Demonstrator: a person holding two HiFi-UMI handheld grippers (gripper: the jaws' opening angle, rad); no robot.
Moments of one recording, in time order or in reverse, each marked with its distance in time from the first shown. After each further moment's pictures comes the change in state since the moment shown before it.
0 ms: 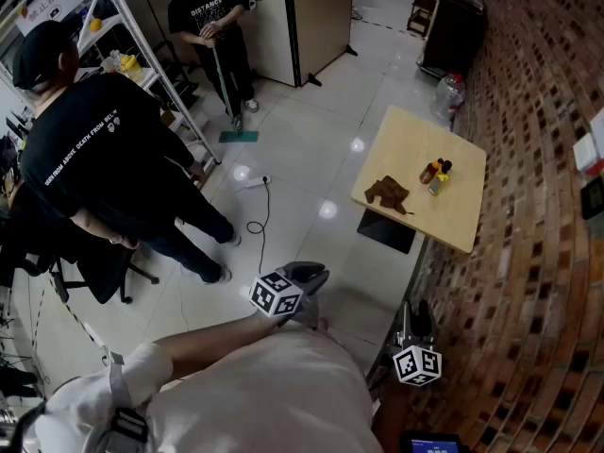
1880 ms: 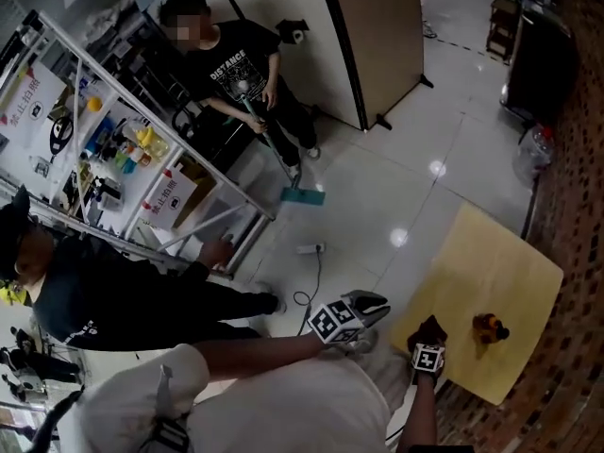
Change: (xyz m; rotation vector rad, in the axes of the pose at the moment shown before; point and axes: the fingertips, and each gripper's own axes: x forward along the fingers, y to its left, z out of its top) left arm 0.232 0.289 0.238 0.082 0.154 -0.010; right arm 0.484 -0.176 -0.229 -0.290 0.946 -0.102
